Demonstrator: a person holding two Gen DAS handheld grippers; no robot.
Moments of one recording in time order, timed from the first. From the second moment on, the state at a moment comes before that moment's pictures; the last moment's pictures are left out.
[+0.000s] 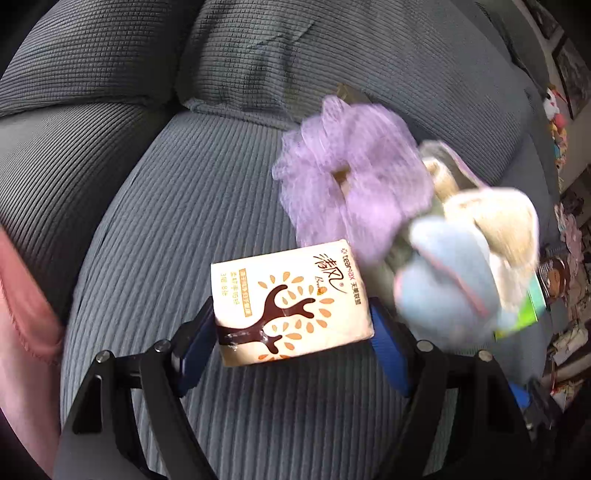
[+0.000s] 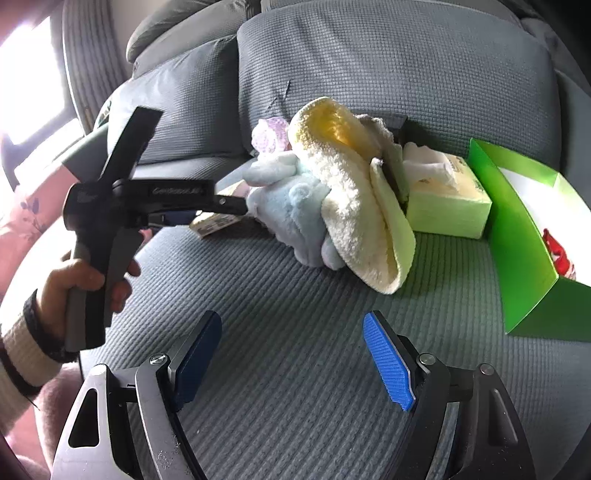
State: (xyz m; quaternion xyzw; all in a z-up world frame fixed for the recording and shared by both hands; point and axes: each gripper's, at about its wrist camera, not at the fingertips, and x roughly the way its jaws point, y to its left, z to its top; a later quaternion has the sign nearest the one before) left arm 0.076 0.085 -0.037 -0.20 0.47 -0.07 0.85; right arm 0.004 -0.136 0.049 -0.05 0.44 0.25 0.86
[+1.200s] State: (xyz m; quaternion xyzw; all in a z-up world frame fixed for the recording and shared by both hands) left arm -0.019 -0.014 -0.025 -0.13 0.47 -0.19 0.85; right arm -0.025 -0.184 0.031 -0.02 0.45 0.27 0.85
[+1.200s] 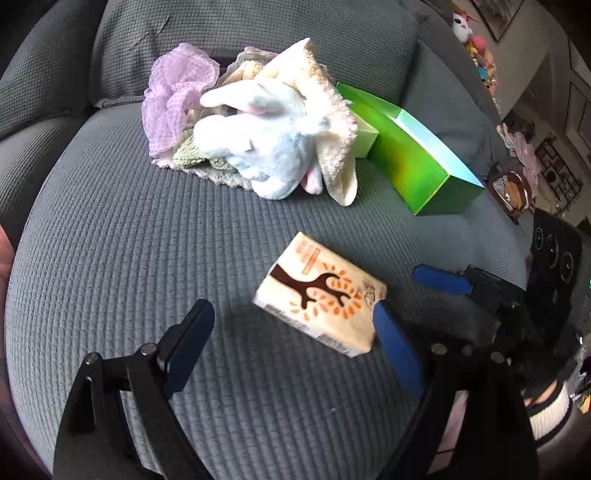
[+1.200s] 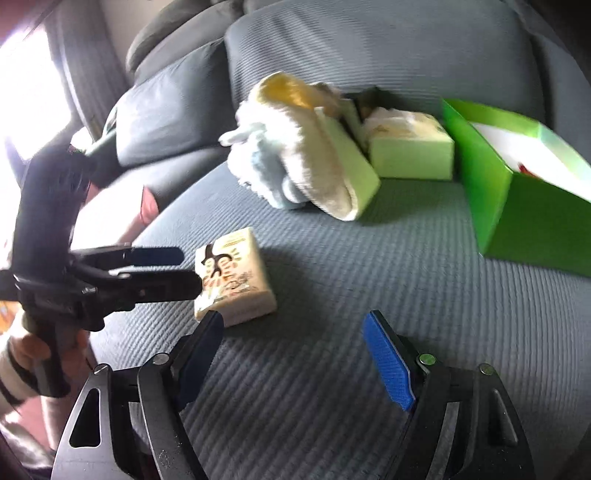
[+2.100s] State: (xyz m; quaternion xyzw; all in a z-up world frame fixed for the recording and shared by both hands) left arm 0.006 -0.072 -0.003 -0.12 0.51 -0.16 0.83; right arm -0.021 -0.130 0.019 -0.05 0.43 0.34 0.83
